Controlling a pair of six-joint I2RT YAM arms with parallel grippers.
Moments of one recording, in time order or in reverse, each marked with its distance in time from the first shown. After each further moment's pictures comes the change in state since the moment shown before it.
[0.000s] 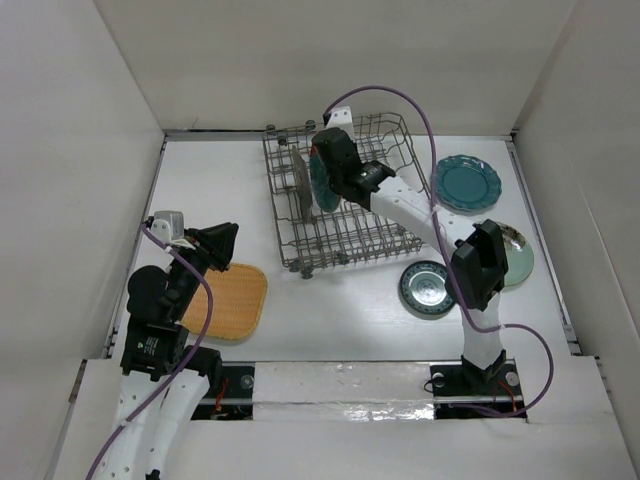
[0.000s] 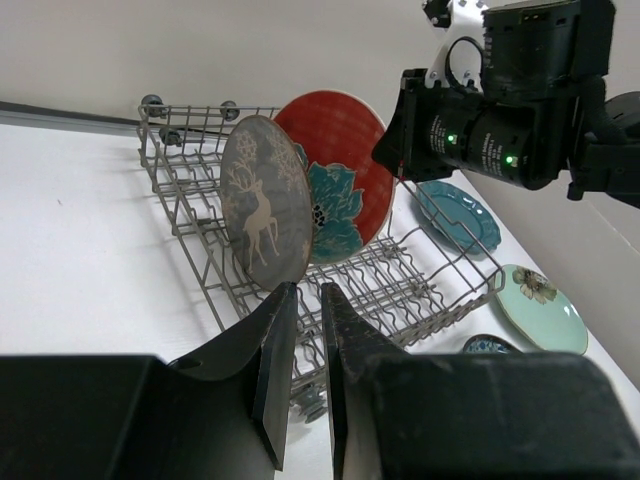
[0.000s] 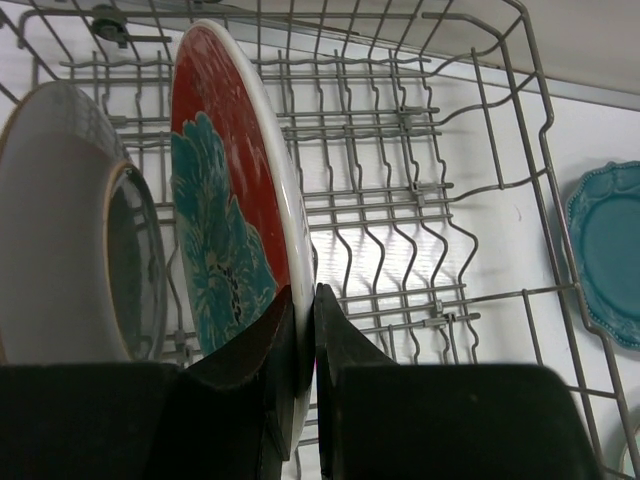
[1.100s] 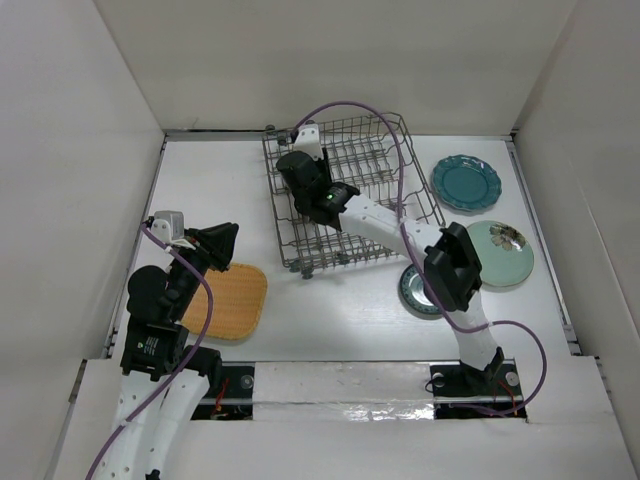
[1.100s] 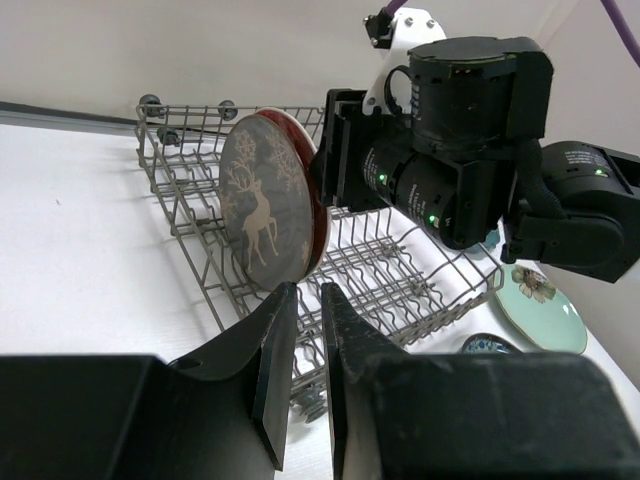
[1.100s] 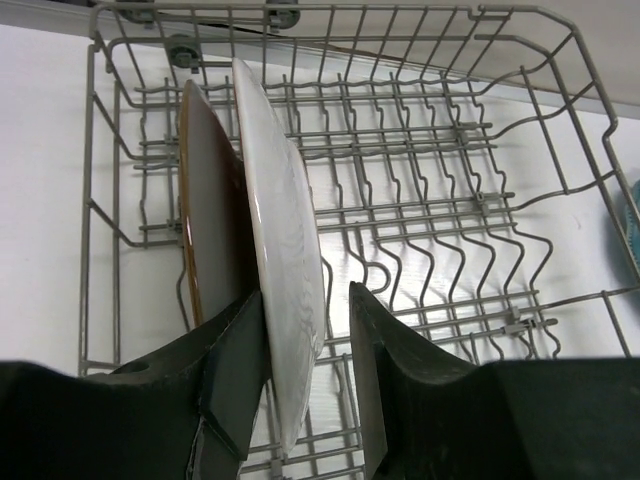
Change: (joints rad) left arm 0.000 0.000 0.000 0.000 0.003 0.000; right arm 0.142 0.130 0.039 0.159 0.178 0.010
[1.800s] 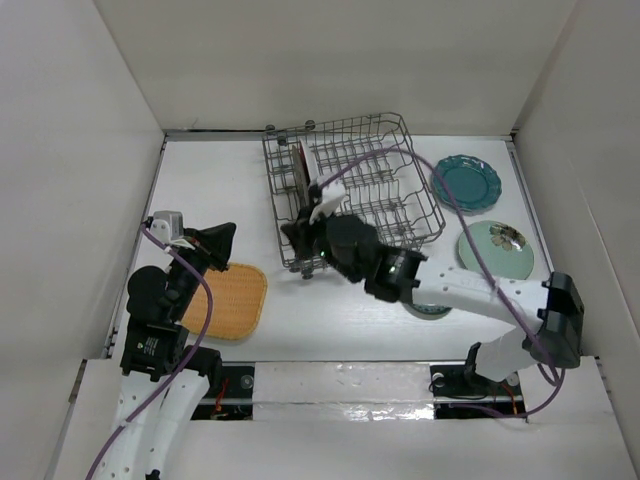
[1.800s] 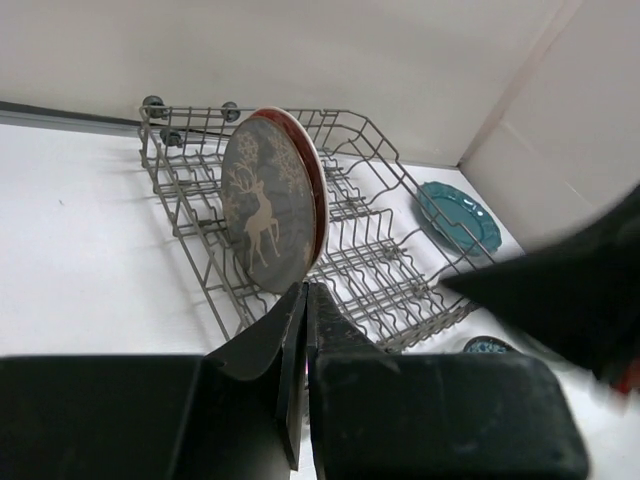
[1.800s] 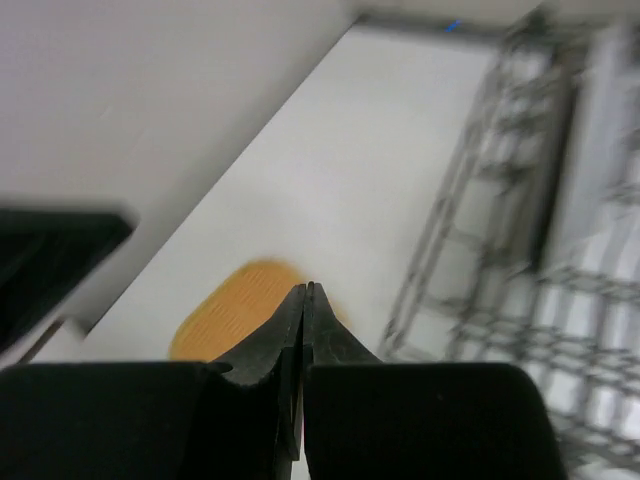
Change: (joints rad) left arm 0.000 -0.001 0.000 0.000 -0.006 -0.003; right arm 0.246 -0.655 -0.626 0.307 -0.414 0.165
